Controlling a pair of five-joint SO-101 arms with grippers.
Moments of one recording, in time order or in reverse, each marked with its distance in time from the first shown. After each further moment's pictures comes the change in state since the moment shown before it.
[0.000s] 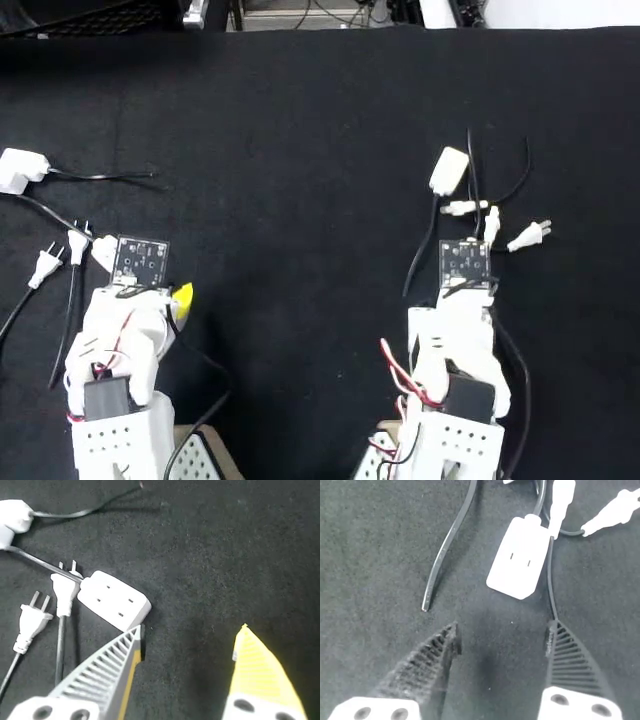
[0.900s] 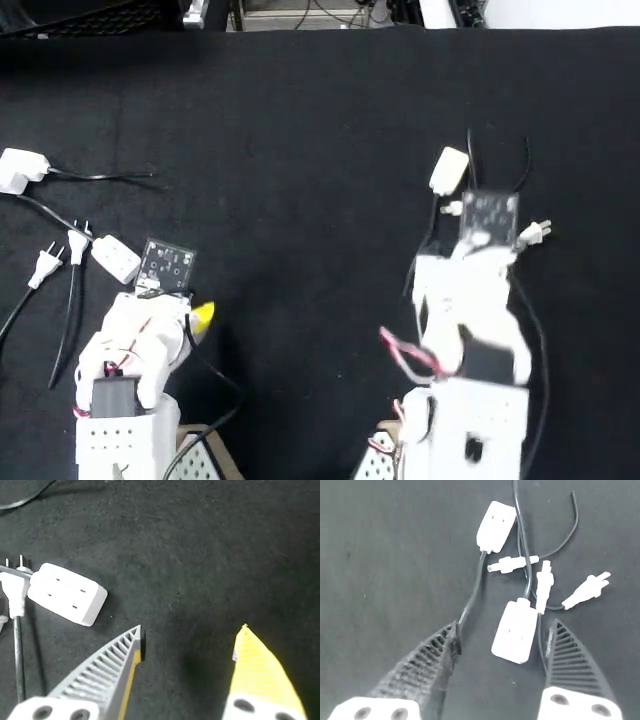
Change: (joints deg) left arm 7.3 0.0 -0.4 5.9 0.0; right arm -4.3 32.3 -25.1 -15.3 -9.0
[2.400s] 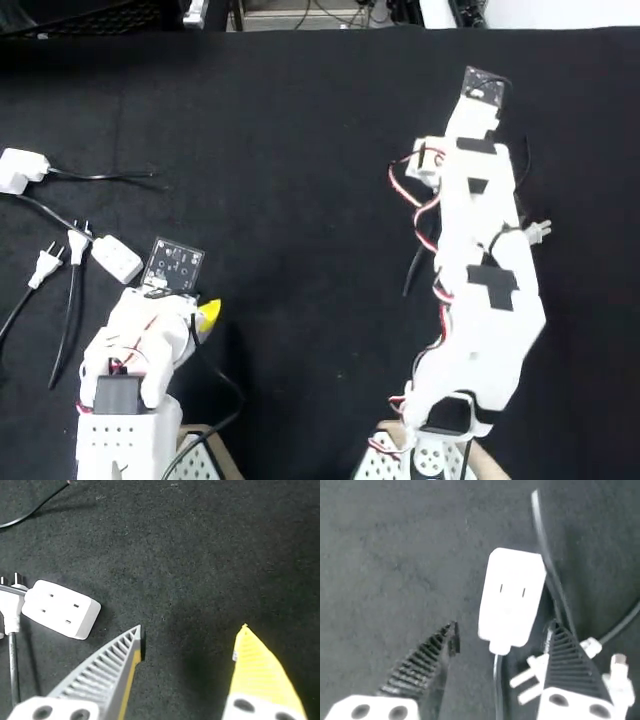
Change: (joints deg) left arm 2.6 2.2 0.4 -3.6 0.0; right arm -0.9 99.0 -73.8 -3.4 -14.7
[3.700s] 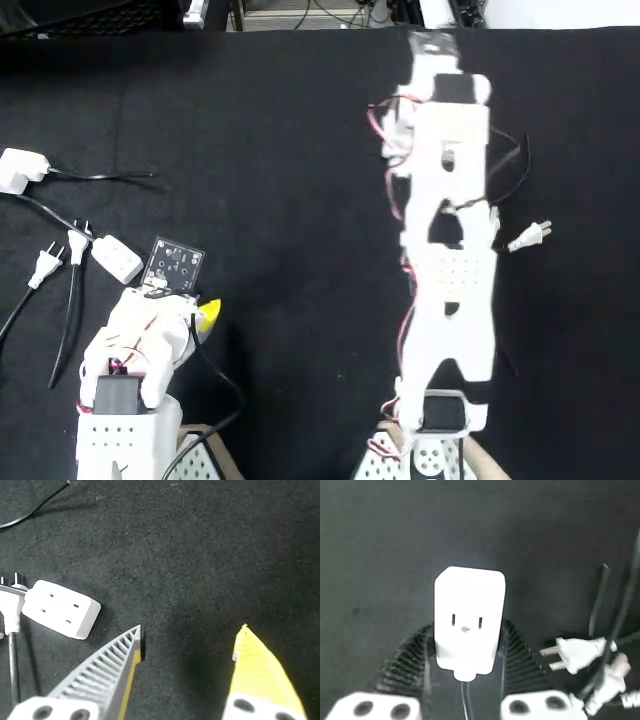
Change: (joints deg) left arm 0.0 0.0 0.0 0.0 0.0; right arm -9.3 27.3 -68.3 52.4 12.1
